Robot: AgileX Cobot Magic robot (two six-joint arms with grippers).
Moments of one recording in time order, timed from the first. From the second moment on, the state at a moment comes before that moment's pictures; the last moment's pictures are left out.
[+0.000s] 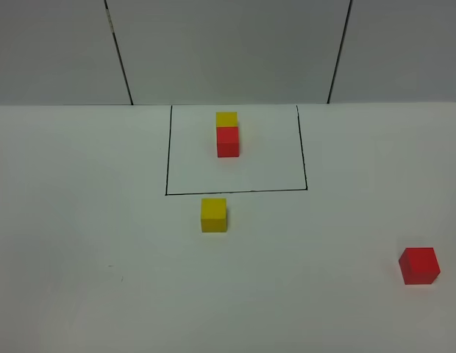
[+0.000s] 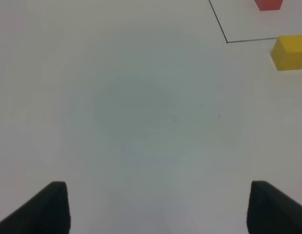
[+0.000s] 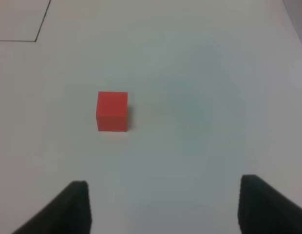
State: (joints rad) left arm -0.04 -0.01 -0.51 -0.02 1.05 0.04; right arm 0.02 0.01 -0.50 -0.05 1.07 -0.01
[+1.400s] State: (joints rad) left arm -0.04 -0.01 -0.51 -0.02 1.05 0.04; right arm 0.02 0.01 -0.50 -0.07 1.07 -0.01
